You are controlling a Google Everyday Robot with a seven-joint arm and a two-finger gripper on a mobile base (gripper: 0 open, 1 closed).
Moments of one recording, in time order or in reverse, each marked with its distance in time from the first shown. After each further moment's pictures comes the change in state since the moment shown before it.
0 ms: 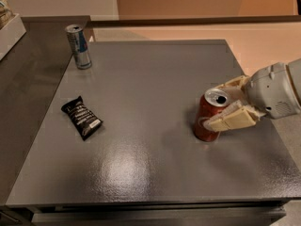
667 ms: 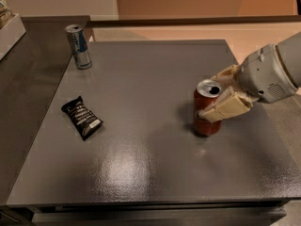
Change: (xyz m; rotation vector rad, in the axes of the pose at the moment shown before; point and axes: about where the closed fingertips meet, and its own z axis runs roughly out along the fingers) arm -0.028 -0.004 -0.003 -0.014 0.098 -0.027
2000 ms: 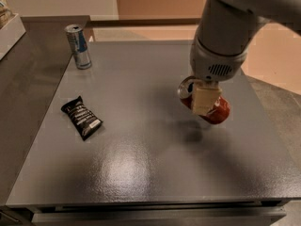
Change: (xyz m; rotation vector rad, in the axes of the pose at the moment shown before) arm -0.022 -0.009 0.015 0.050 0.642 -0.192
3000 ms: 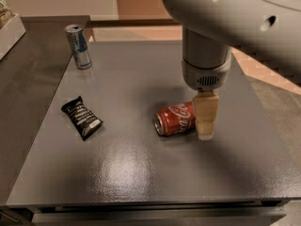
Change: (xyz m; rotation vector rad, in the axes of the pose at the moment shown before) arm 0.014 -0.004 0.034 -0.022 0.188 -0.056
